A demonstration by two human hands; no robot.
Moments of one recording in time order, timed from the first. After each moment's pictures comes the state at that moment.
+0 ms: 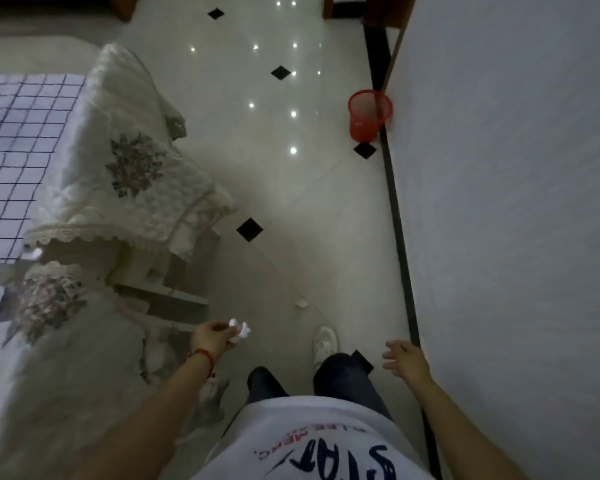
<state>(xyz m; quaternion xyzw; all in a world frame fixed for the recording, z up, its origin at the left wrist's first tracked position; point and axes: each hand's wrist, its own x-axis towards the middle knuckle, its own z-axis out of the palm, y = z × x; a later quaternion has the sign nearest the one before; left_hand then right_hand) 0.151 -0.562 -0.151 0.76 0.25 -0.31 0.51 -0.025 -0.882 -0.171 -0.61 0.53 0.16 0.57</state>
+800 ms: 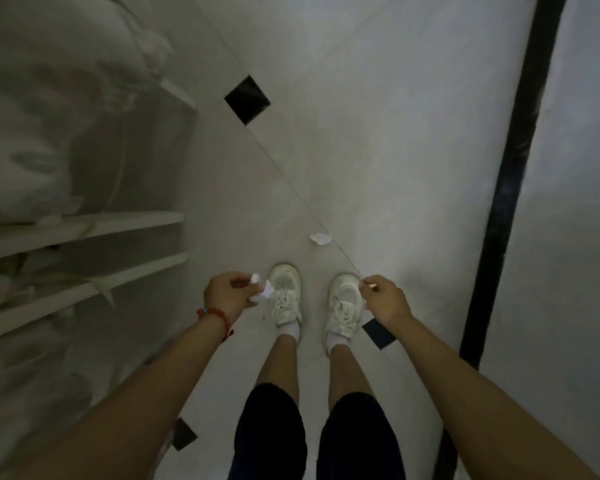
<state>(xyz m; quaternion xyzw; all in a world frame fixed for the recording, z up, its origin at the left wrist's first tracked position) 0.248 -0.630 -0.453 0.74 0.35 -0.37 0.44 0.174 -0.877 -0.479 -0.68 0.42 0.40 0.45</state>
